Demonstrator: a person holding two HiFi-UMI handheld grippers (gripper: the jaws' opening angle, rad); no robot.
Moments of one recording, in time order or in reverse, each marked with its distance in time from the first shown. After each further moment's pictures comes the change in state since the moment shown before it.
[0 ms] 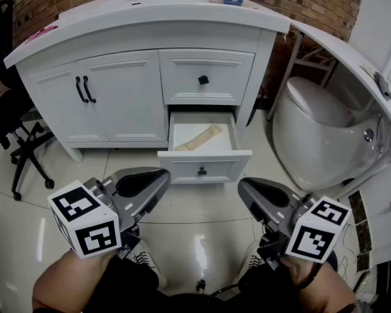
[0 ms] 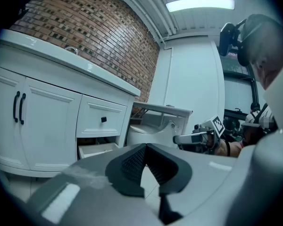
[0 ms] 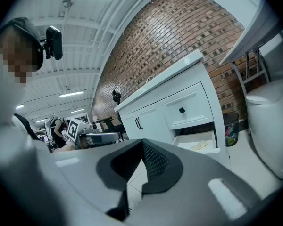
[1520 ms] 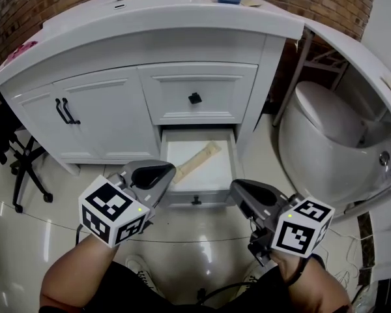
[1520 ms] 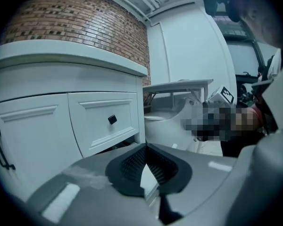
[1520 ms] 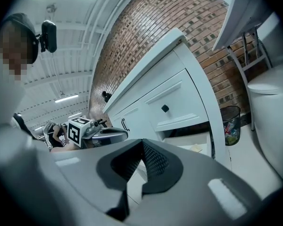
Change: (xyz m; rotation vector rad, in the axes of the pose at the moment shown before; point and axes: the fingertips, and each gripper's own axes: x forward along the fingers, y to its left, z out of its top) left arm 0.121 0.107 0.007 0.291 0.167 0.133; right arm 0.071 -0.118 0.020 0.073 0.024 0.000
